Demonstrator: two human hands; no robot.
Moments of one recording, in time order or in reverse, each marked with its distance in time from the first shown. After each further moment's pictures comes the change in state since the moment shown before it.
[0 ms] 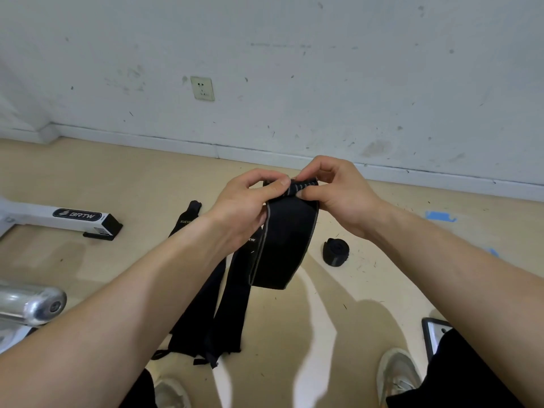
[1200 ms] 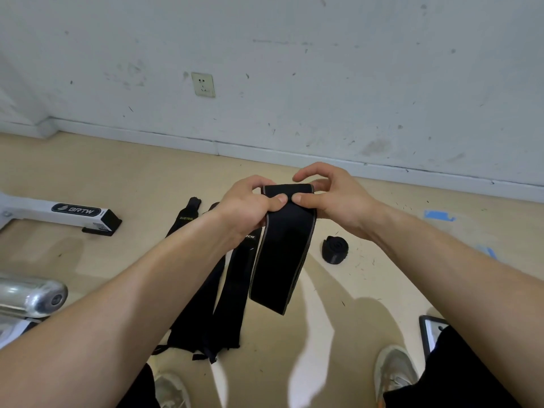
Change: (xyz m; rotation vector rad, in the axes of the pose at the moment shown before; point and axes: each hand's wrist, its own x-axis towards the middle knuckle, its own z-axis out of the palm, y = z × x) left_hand 0.010 -0.011 -0.010 0.346 0.068 -0.108; right_hand -0.004 0.007 0.001 -0.070 -0.065 0.118
